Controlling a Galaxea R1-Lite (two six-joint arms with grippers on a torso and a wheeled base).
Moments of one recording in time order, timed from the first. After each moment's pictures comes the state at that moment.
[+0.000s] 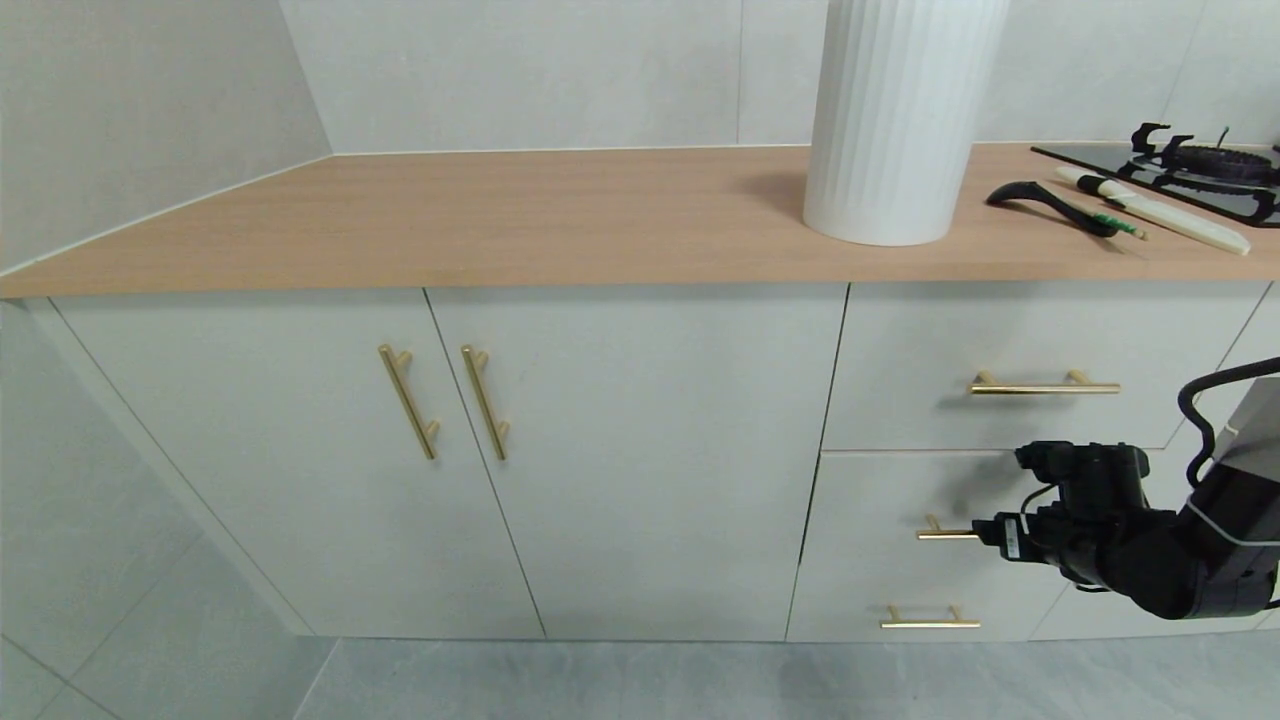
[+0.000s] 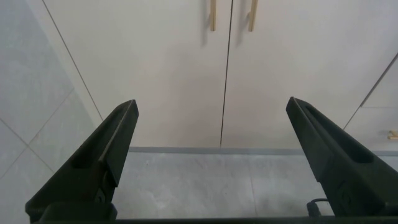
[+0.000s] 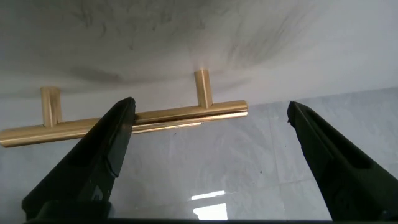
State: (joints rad) left arm 0.00 0.00 0.00 0.00 0.01 0.00; right arm -0.02 2.25 -0.72 -0.86 -0.21 0.00
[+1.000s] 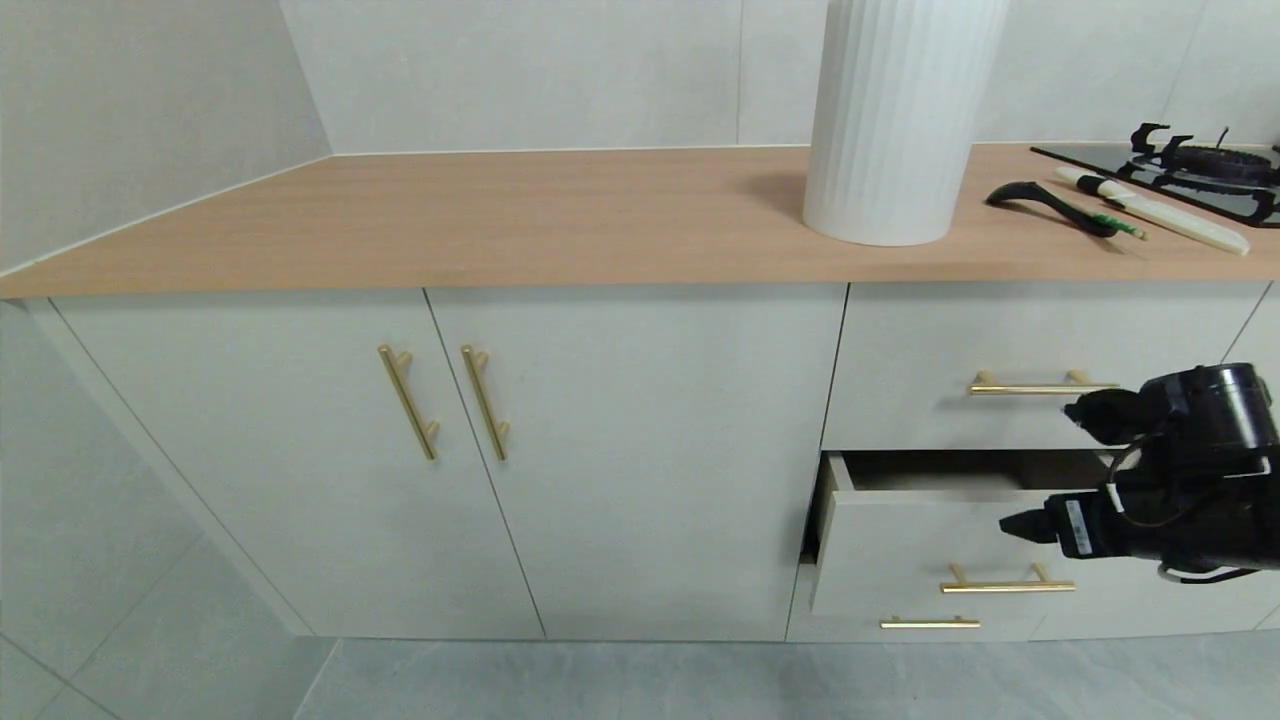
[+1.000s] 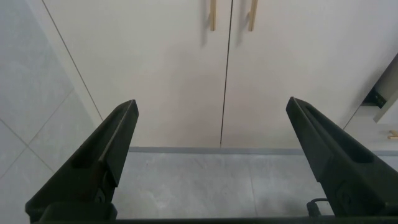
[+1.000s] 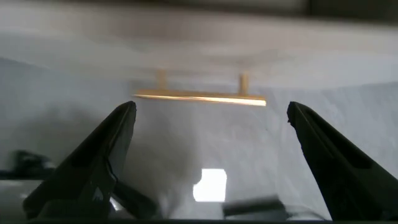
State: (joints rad) left arm 0.00 0.00 0.00 0.00 0.01 0.00; right arm 0.07 1.66 -0.71 -0.21 -0.07 -0.01
